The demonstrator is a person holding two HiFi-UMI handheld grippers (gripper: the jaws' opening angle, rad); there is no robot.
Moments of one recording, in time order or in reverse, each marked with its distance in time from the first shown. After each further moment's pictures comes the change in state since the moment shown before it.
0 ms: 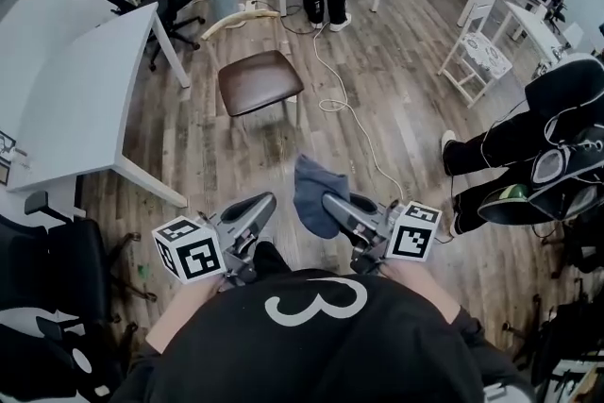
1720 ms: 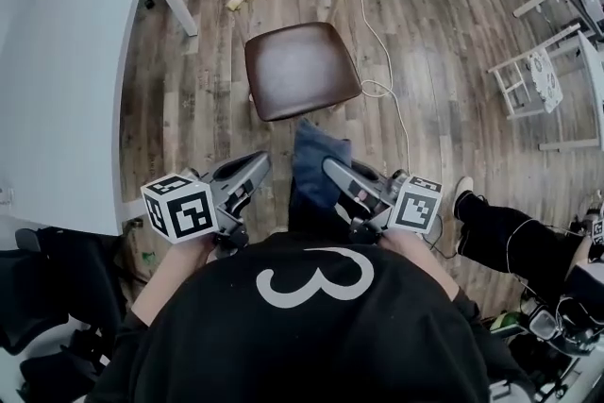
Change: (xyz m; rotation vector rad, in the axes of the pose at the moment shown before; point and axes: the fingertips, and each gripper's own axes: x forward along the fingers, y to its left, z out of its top) left arm 0.077 0.386 0.197 -0.257 0.082 0.148; right arm 0.336 -0.262 0.090 0.284 0.144 -0.062
